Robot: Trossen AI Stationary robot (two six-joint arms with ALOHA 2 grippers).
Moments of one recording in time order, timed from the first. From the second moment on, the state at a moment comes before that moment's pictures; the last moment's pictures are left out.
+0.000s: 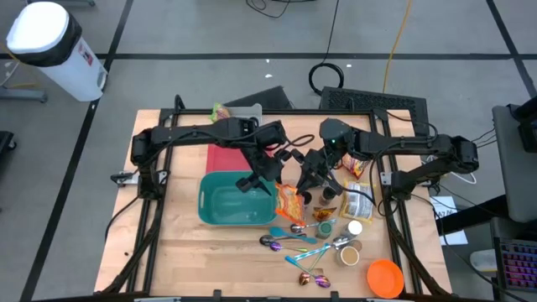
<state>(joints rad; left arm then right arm) 0.13 1.88 1.83 -0.99 0.64 0.86 -0.17 1.33 1.02 0.01 -0.95 -0.04</state>
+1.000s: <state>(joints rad) 0.51 1.86 1.78 -0.72 1.54 0.71 -0.27 1.25 0.98 0.00 -0.86 -0.26</state>
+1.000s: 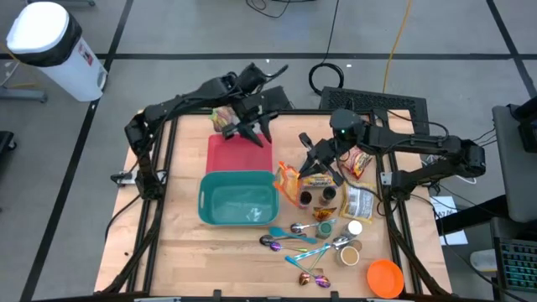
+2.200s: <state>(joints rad) 0.65 1.32 0.78 0.67 0.65 -0.13 -0.43 1.19 0.87 0.08 -0.71 -0.17</state>
